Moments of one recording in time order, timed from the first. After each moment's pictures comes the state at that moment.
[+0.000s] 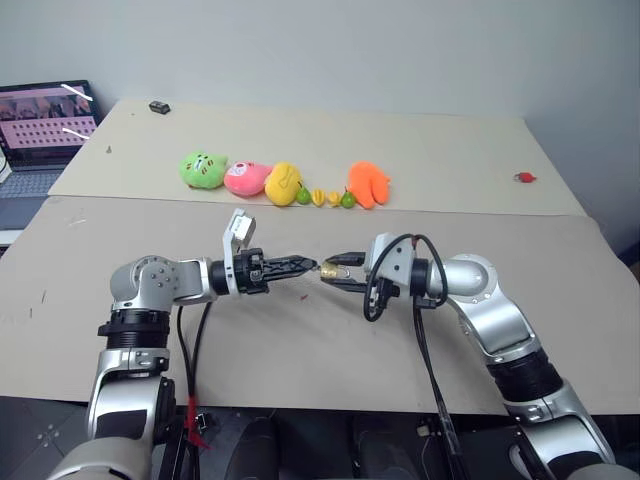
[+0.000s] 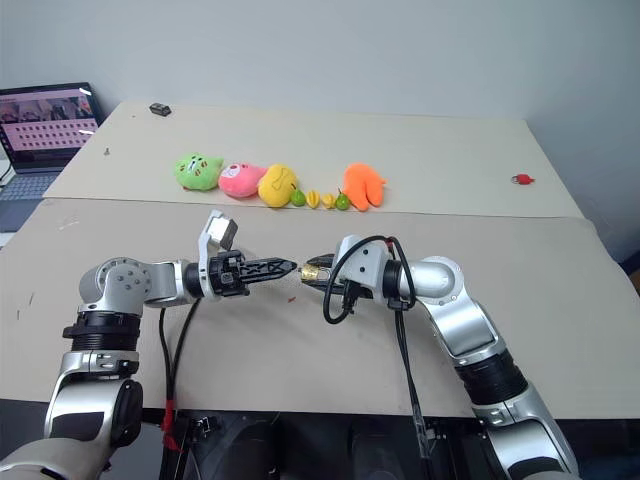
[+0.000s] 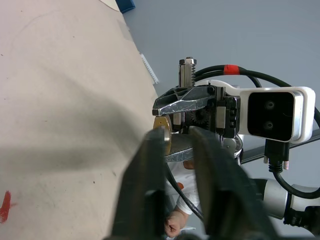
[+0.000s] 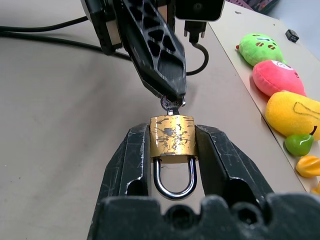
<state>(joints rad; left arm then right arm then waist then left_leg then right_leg) -0.69 0.44 0.15 0.31 -0.90 1.34 -0.94 -0.52 -0.50 0.27 -0.16 0.10 0.16 0.95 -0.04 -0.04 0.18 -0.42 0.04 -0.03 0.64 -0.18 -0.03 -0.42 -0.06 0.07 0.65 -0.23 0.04</state>
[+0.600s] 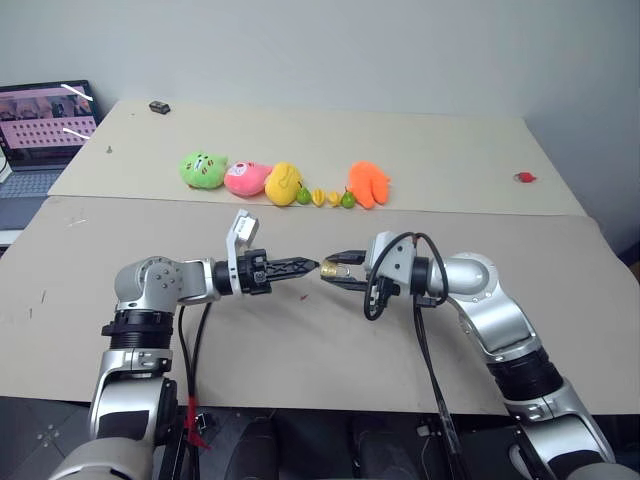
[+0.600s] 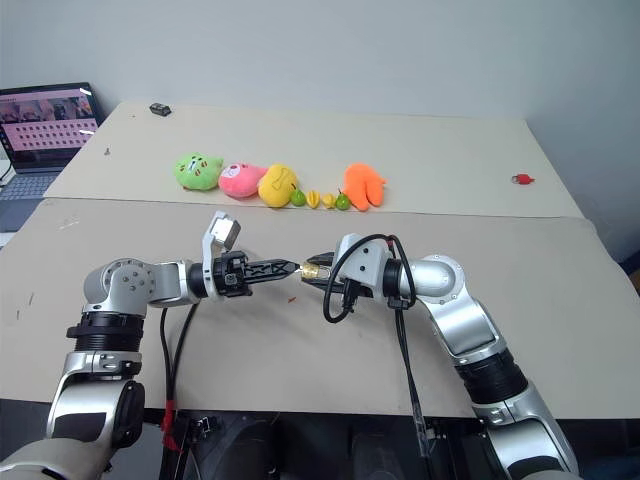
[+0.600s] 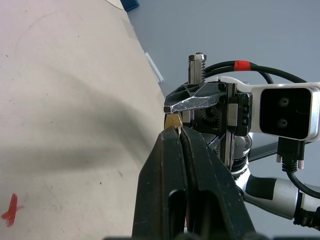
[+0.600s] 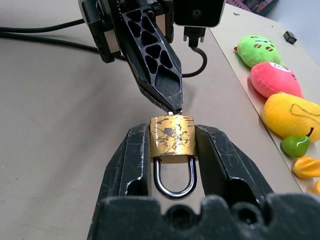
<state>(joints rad) -0.68 0.43 0.13 0.30 -0.88 1.29 -0.95 -0.52 -0.50 0.26 -0.16 0.10 0.16 0.95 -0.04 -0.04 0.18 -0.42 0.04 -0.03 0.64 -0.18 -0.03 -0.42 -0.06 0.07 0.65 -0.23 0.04</state>
